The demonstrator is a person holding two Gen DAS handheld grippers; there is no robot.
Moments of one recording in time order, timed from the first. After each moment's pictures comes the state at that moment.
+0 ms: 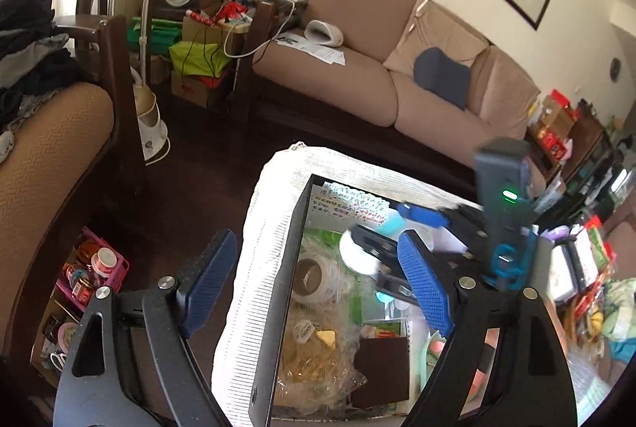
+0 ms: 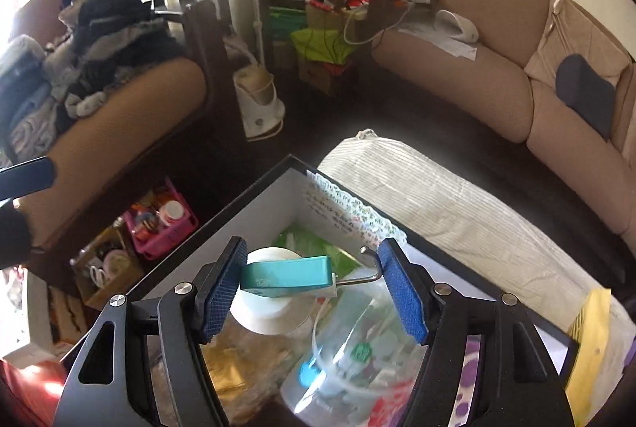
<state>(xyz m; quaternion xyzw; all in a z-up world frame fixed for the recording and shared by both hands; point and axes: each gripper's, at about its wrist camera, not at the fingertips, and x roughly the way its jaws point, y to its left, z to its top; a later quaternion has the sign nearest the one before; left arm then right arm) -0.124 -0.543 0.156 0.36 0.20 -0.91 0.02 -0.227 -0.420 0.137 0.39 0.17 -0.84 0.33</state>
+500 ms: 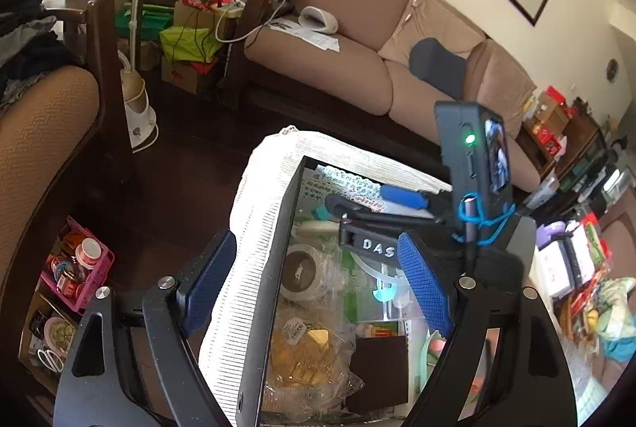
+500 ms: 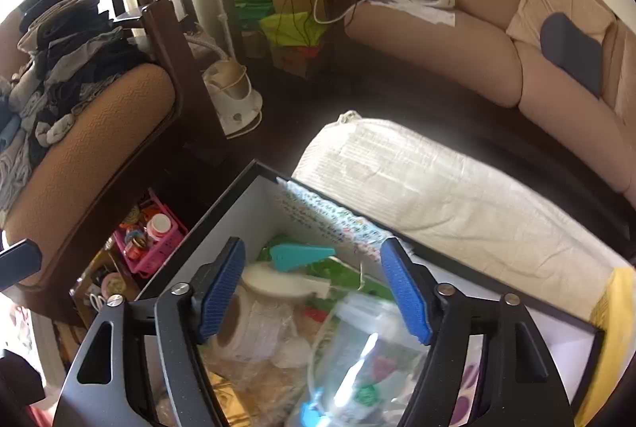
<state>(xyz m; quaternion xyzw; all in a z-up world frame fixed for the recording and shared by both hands) -0.132 -0.534 0.136 0.37 0.21 -0.90 0.01 -0.260 -0.423 0.121 0.43 0.13 -0.84 0.29</state>
